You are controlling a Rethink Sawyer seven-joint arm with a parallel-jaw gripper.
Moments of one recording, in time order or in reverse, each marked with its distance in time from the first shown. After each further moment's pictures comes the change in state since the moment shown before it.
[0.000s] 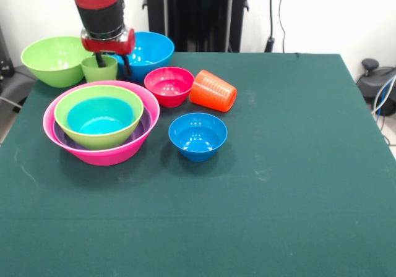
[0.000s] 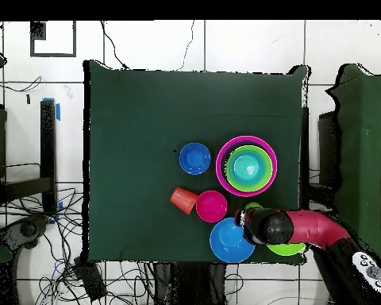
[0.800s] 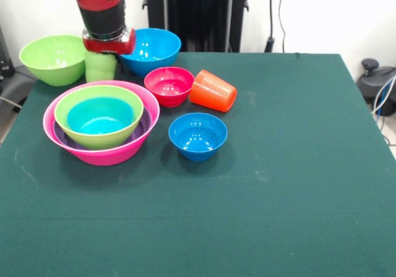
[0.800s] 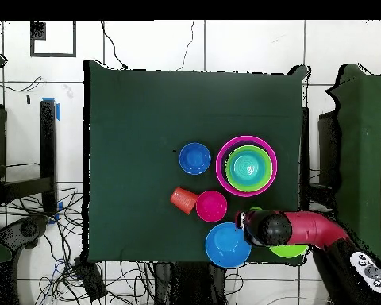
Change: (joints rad) arm 0.011 -0.002 -0.015 -0.001 -0.018 0.000 0.000
